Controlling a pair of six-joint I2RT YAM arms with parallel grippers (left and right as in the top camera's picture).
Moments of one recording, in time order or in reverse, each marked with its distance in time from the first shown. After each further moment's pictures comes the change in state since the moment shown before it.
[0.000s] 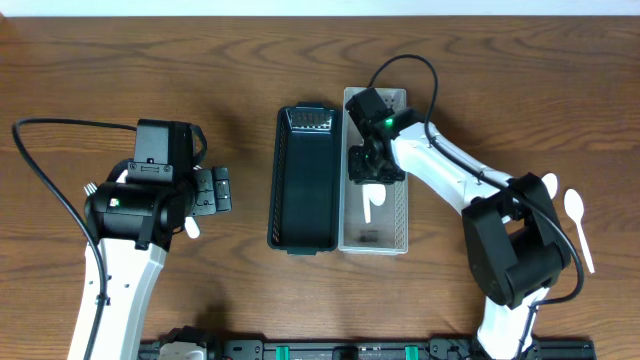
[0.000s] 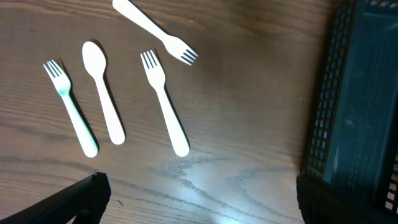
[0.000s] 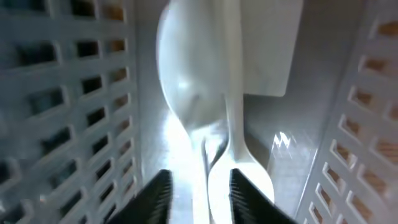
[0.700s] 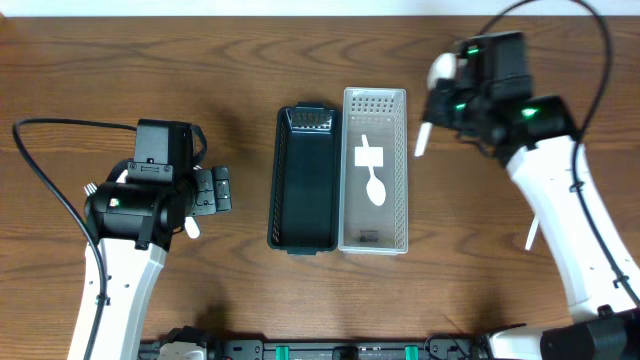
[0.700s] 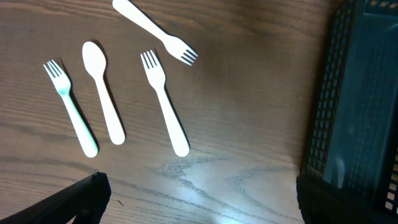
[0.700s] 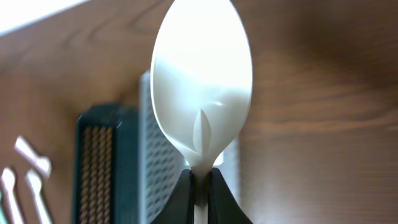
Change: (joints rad) left arm 0.000 0.000 0.000 0.000 0.000 0.000; right arm -0.240 -0.431 0.052 0.009 -0.045 -0.036
